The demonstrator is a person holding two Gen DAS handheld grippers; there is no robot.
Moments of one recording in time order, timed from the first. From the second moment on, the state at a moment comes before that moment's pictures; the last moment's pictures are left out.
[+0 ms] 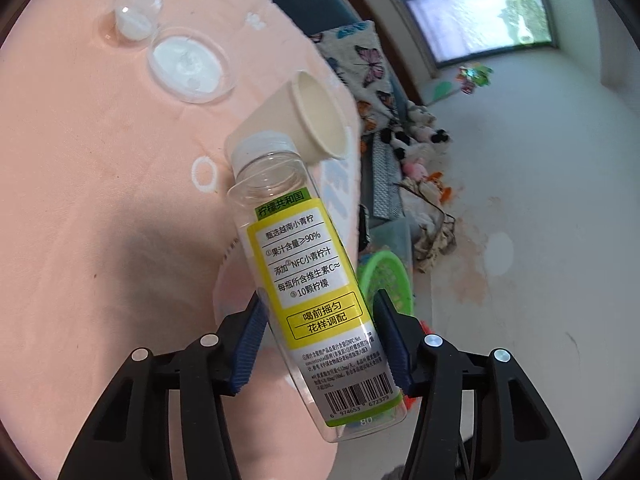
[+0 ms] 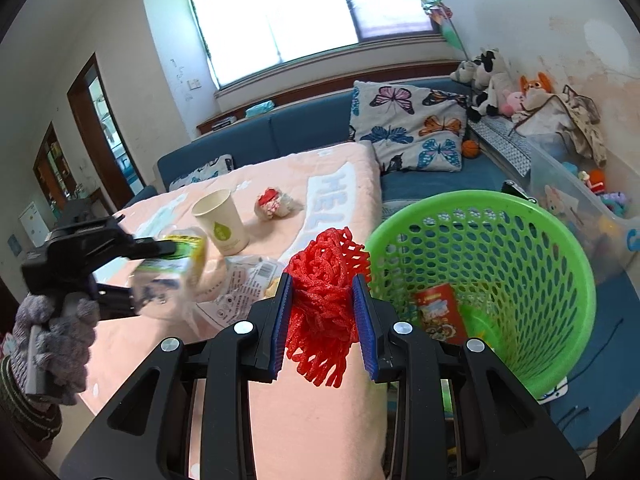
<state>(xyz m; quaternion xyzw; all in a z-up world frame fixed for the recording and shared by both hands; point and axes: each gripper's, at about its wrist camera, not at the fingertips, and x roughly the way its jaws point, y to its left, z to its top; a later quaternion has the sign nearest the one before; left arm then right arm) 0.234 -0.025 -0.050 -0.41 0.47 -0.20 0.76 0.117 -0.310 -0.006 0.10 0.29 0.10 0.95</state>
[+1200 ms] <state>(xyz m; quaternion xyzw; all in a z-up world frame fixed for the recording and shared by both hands) 0.192 -0.121 0.031 -0.09 0.35 -0.29 0.89 0.122 -0.401 -0.036 0.15 0.33 0.00 0.93</state>
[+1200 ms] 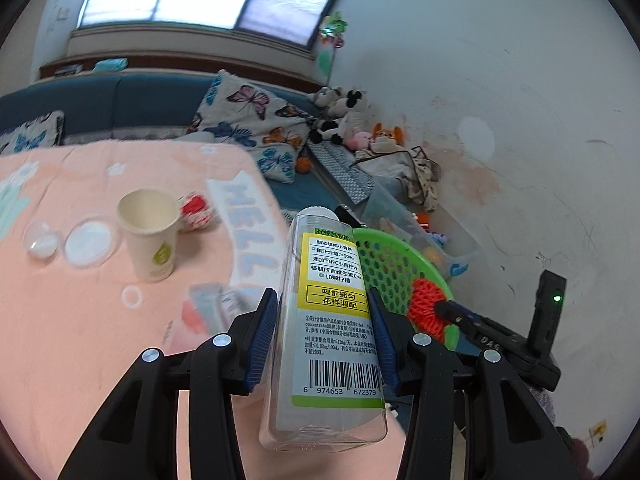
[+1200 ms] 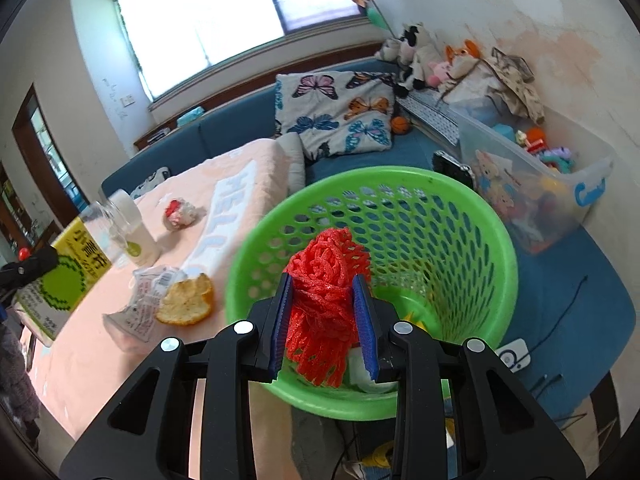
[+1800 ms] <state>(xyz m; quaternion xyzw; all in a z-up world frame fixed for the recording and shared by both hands) 0.214 -0.217 0.045 -0.02 0.33 -0.35 0.87 0.120 -0.442 -0.051 0.19 0.34 -0.03 0.92</state>
